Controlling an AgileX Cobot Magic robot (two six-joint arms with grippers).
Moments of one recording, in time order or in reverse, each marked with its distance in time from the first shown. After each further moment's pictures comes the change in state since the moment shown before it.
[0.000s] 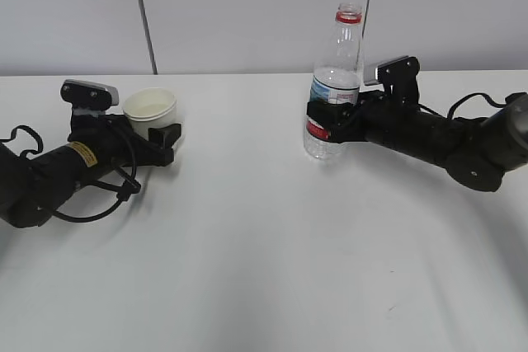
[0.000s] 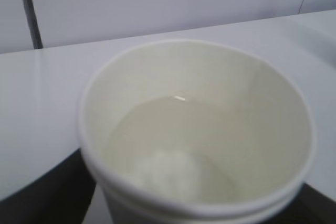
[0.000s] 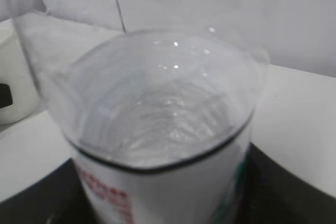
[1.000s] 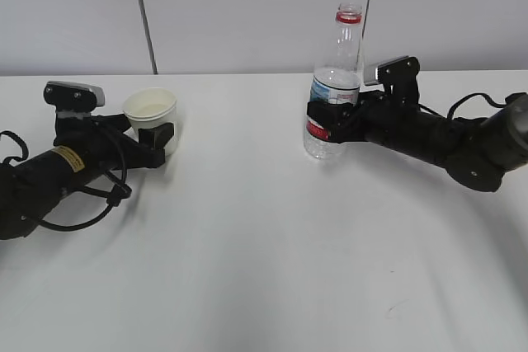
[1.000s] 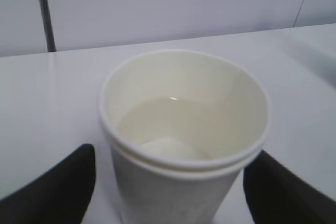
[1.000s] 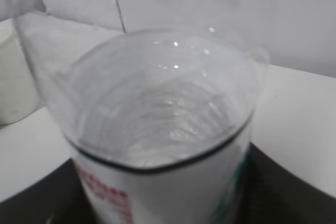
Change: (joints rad) left arm 0.000 -0.065 0.108 -0.034 -0.062 0.000; right arm 0.000 0.001 0.000 0.002 0.000 -0.002
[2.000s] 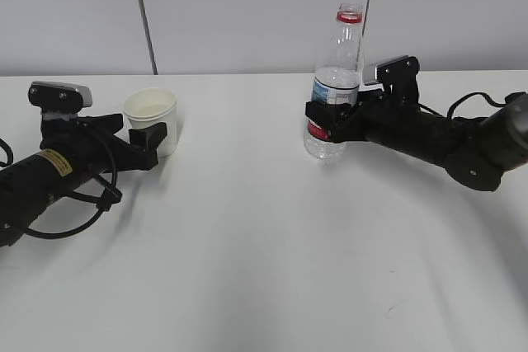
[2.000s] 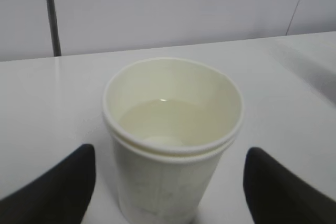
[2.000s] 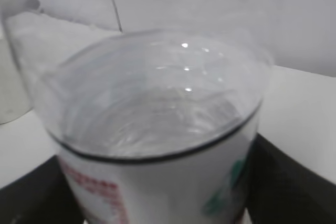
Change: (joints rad) left arm 0.000 -0.064 0.089 -0.013 -0.037 0.000; right arm 0.000 0.002 0.000 0.008 0.012 -0.007
